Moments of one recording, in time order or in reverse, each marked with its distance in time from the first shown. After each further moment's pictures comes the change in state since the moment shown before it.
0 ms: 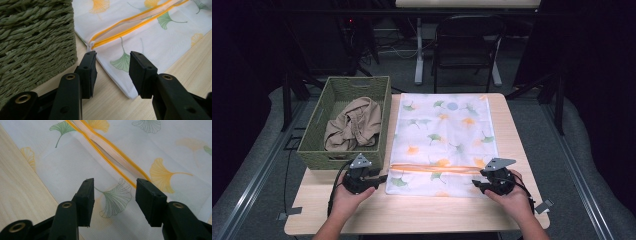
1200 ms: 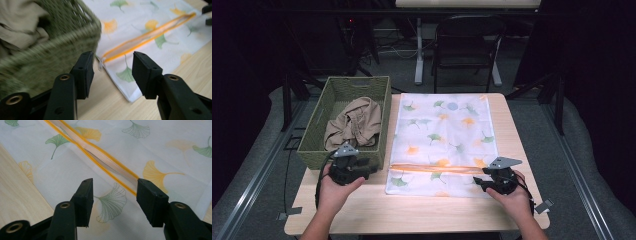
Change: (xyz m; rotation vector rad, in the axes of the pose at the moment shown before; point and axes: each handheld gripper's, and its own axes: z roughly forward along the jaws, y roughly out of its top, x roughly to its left) left arm 0.010 0.038 -0.054 -0.052 0.038 -0.047; right arm -0.004 -0.004 -0.003 -0.069 -0.016 0.084
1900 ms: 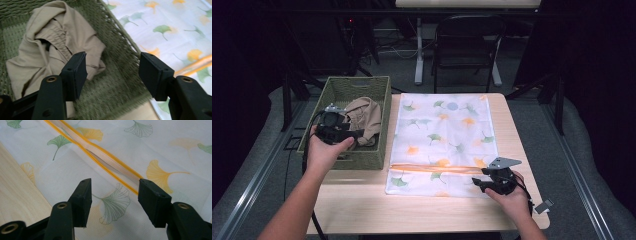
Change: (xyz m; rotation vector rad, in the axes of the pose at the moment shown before) left arm 0.060 0.083 -0.008 0.070 0.206 -0.057; right arm 0.000 -0.002 0.003 -0.006 0.015 0.019
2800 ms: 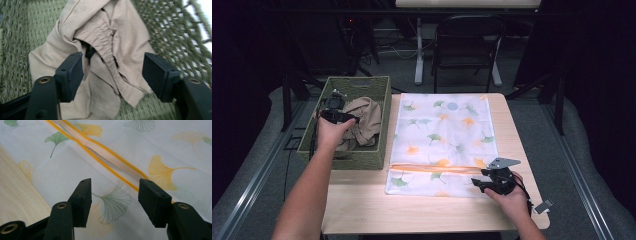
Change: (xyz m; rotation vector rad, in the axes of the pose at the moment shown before) left arm 0.062 0.026 0.078 0.167 0.149 -0.201; right arm -0.003 -0.004 0.006 0.014 0.010 0.021
